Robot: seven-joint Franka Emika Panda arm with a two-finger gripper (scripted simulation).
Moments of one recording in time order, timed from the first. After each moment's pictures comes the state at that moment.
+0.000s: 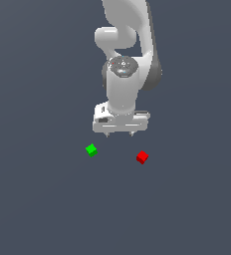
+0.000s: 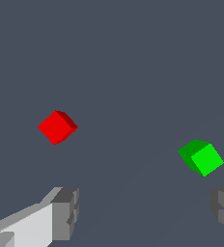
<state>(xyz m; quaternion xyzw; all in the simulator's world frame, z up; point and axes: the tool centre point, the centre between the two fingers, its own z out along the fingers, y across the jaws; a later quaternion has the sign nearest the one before) -0.006 0.017 0.175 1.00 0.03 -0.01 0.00</state>
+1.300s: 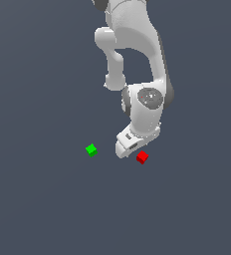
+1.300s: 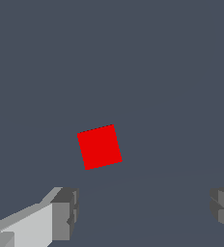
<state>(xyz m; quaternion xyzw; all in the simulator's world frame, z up) 0.024 0.092 0.103 0.96 0.28 0.00 0.00</state>
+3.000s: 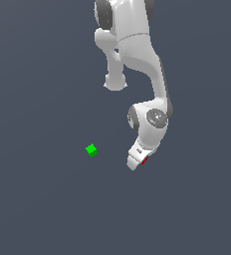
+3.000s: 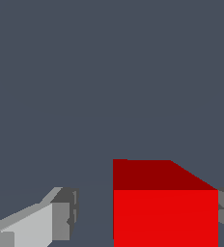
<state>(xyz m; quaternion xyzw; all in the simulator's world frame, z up) 0.023 0.131 0.020 0.92 0.39 0.00 0.00</state>
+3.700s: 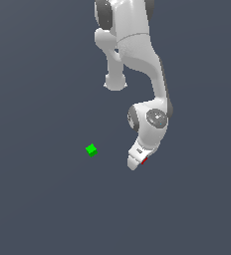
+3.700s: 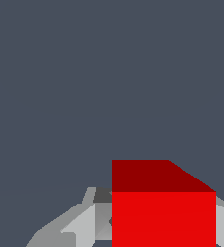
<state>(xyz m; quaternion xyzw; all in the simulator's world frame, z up) 0.023 0.131 0.021 0.92 0.39 0.00 0.00</state>
